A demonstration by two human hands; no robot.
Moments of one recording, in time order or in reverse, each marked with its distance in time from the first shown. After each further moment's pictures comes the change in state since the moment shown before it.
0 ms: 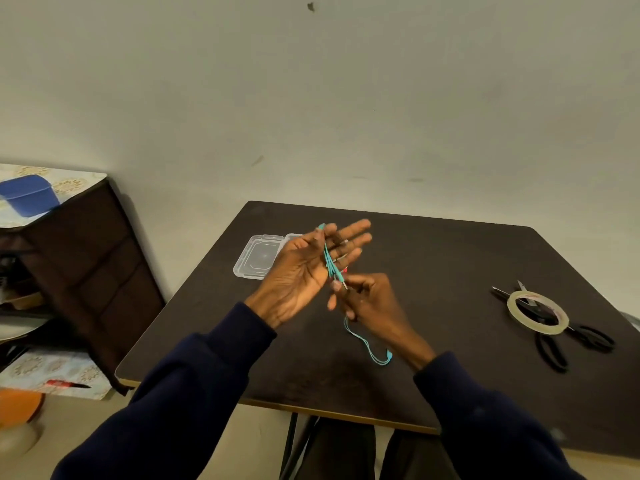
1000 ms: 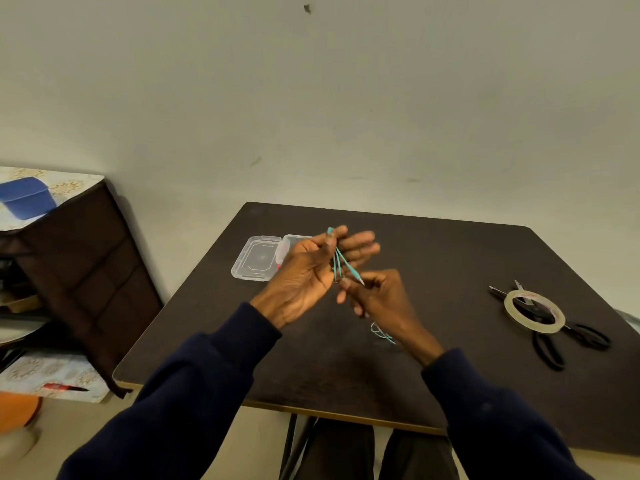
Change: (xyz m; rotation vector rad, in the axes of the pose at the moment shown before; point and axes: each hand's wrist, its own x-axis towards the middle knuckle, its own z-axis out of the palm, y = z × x) left_hand 0.005 -0.009 0.007 0.040 0.061 -0.014; right_hand 0.000 -0.002 -0.017 -0.035 0.070 0.035
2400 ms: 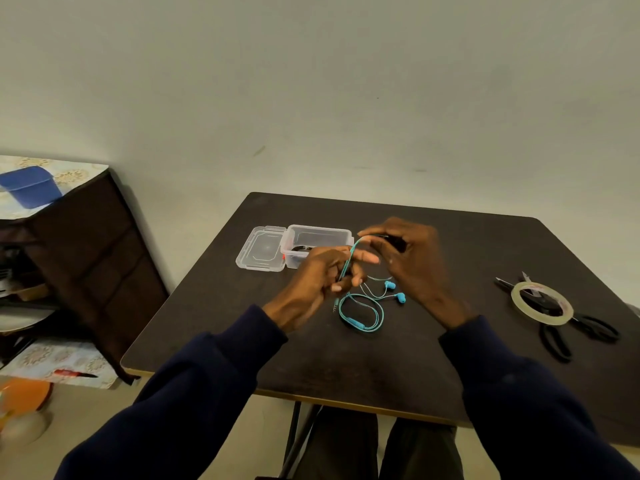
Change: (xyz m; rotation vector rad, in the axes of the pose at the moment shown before) left_hand -0.015 -0.014 0.000 0.571 0.149 -0.131; right_hand 0.020 -0.041 -0.034 -0.543 0.147 -0.527
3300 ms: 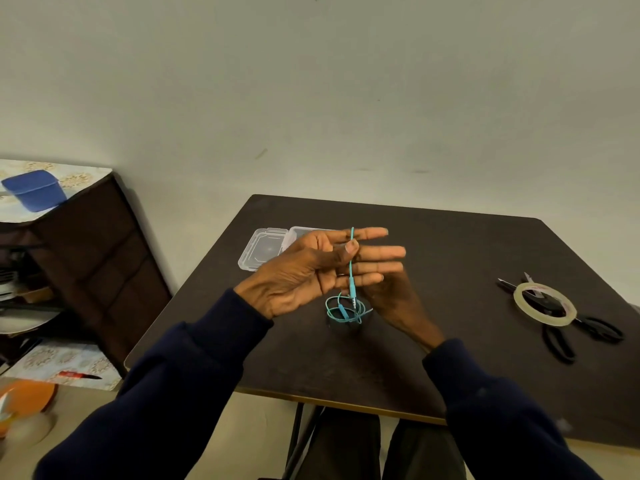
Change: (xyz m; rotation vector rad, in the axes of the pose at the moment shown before) left_hand -0.016 0.050 -0.005 -0.390 -0.407 -0.083; right_hand -0.042 0.014 0.042 0.369 -0.218 0.231
